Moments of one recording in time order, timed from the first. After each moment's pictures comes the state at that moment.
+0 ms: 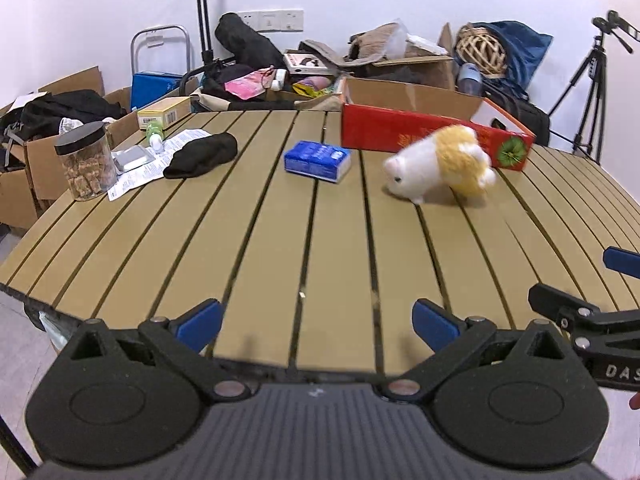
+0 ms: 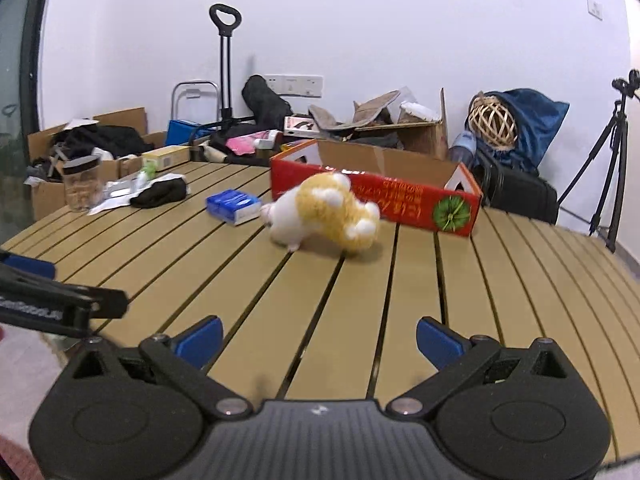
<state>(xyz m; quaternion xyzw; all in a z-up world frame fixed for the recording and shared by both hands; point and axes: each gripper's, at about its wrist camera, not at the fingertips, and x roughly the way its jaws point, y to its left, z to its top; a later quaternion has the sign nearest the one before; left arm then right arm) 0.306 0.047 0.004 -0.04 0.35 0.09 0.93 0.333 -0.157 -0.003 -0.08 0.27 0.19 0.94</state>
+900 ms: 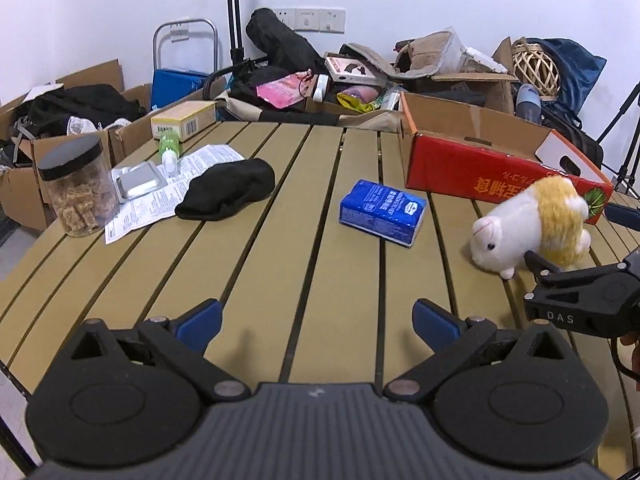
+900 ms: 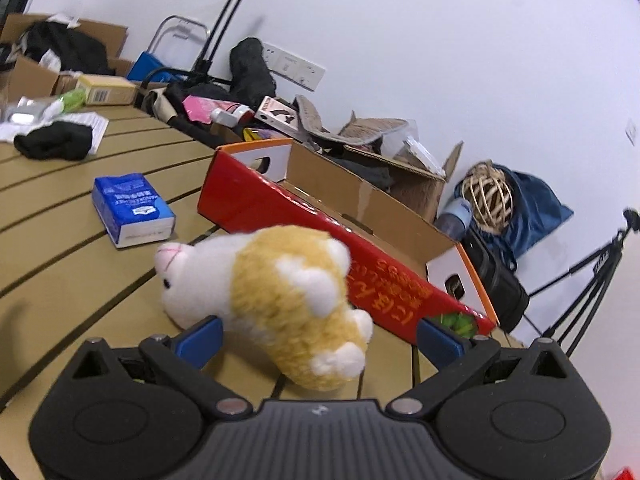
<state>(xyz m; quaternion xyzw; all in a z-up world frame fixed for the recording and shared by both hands) 0.402 0.108 -0.008 -0.06 0.34 0.13 0.93 0.492 -0.056 -0.037 -0.27 0.22 0.11 0.93</state>
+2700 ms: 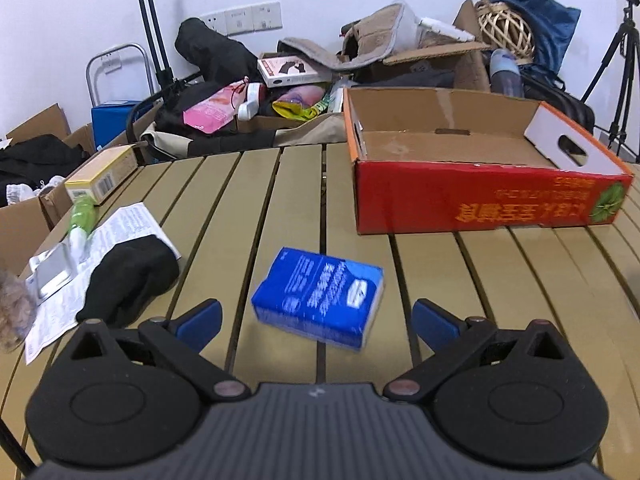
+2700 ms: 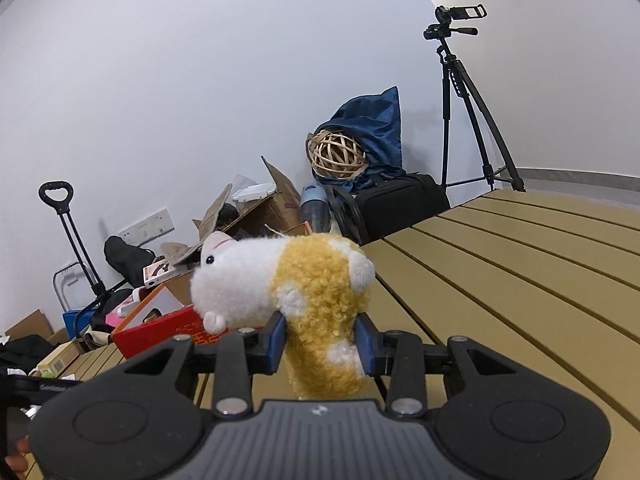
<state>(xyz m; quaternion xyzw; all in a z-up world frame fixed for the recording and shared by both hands) 0.534 0.076 -0.019 0.02 0.36 0.09 0.93 0.432 -0.281 -0.035 0.19 0.16 0.02 0.97</state>
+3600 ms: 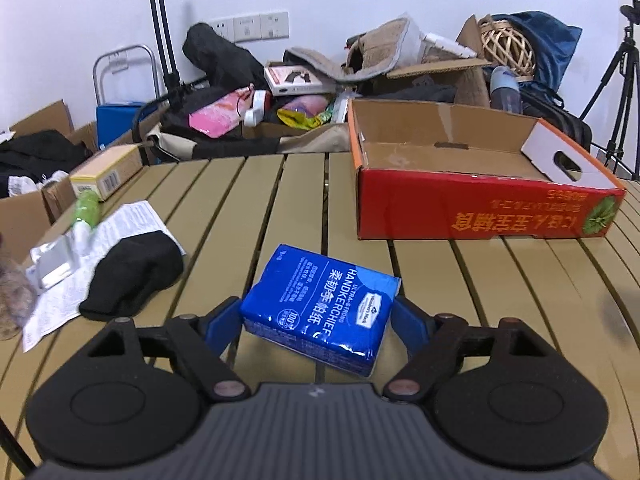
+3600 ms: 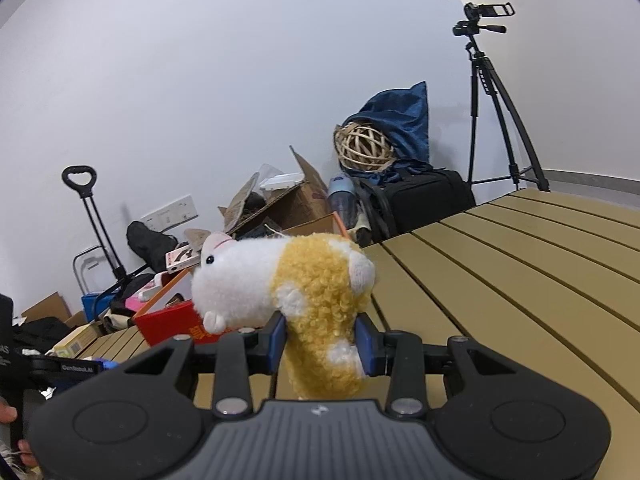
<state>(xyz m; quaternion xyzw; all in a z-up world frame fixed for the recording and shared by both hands) 0.509 0.078 -0.011 0.00 0.34 0.09 0.94 0.429 -0.264 -0.032 0.17 0.16 0.06 0.97</state>
